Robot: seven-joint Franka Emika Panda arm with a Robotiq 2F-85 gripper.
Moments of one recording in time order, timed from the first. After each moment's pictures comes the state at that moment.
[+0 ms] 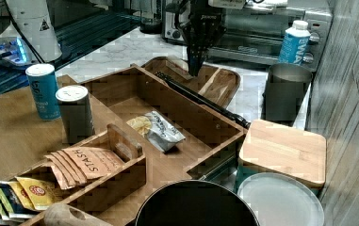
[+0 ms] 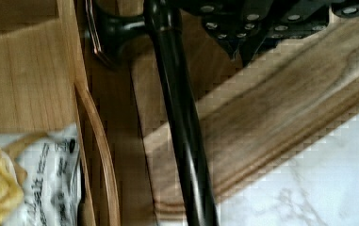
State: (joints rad) arm 0.00 0.33 -0.04 -1.95 -0.14 0.62 -0.10
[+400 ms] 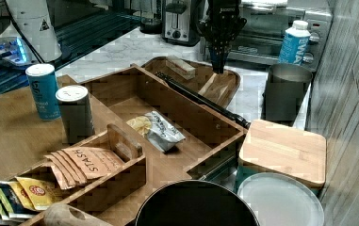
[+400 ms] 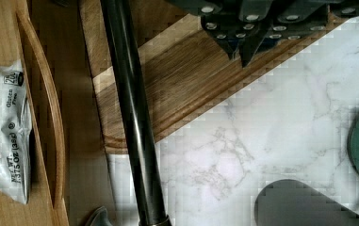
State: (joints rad) arm 0.00 0.35 -0.03 -1.90 -0.13 0.73 -0.12
